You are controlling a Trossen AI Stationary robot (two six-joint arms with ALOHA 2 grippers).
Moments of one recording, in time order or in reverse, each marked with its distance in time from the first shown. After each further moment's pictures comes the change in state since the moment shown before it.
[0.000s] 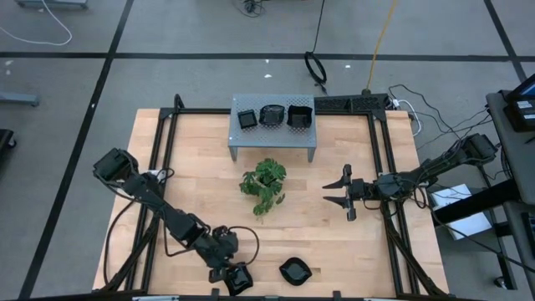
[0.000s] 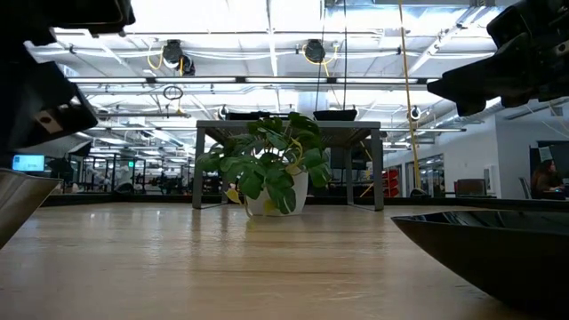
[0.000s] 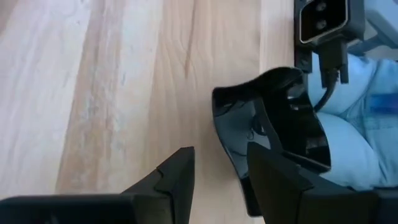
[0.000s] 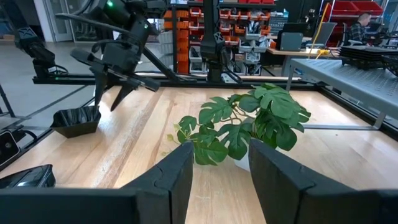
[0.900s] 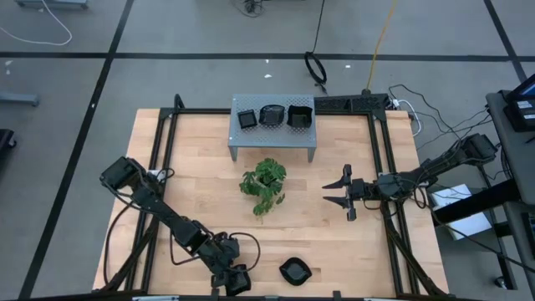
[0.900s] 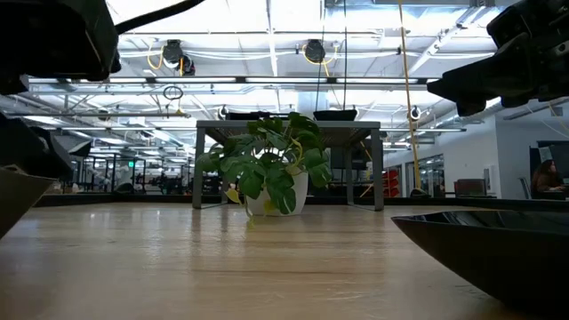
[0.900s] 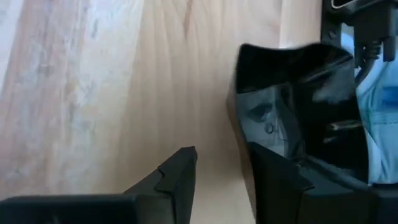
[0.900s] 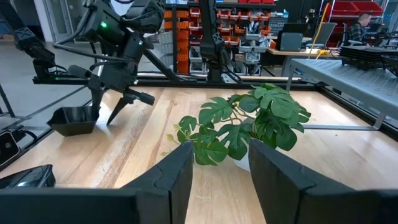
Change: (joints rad) left arm -0.016 0.119 0.000 0.084 0.034 -0.074; right arm 0.000 0.000 0.000 -0.001 0.000 0.000
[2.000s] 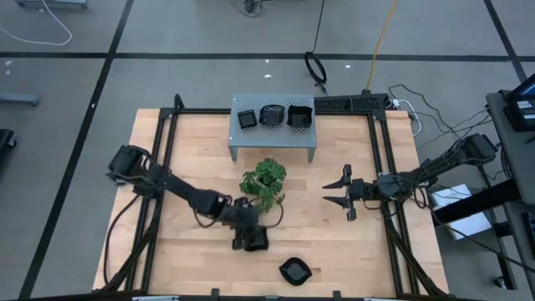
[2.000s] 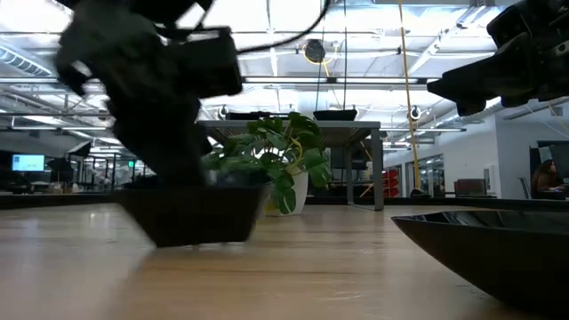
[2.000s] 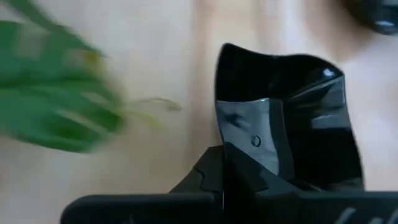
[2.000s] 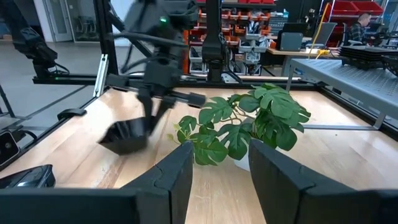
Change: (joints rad) left arm 0.341 -0.036 0.001 -0.036 0.001 0.488; right arm 0.000 0.000 0.000 0.001 0.000 0.000
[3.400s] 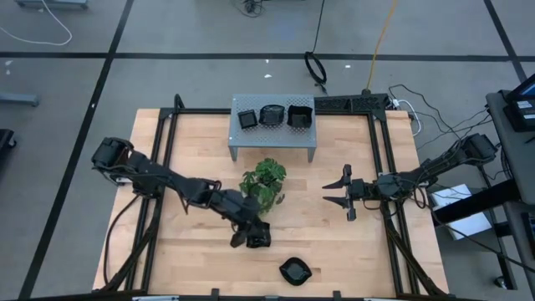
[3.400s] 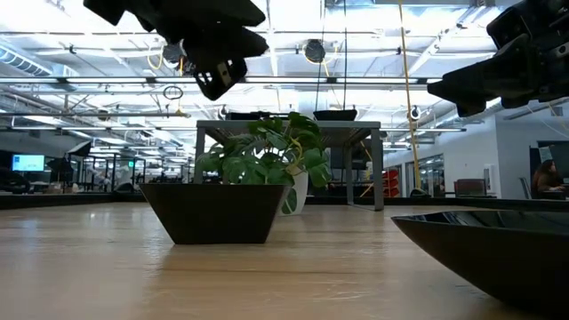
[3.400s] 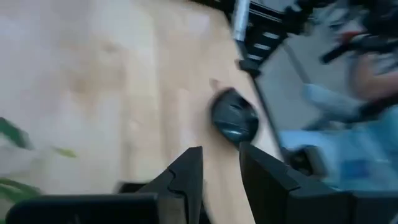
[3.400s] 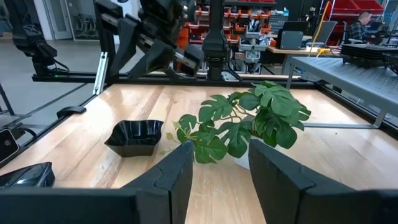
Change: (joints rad) left arm 0.057 -0.189 -0.001 0.230 0.168 0.035; right arm 0.000 0.001 0.000 -0.008 0.000 0.000
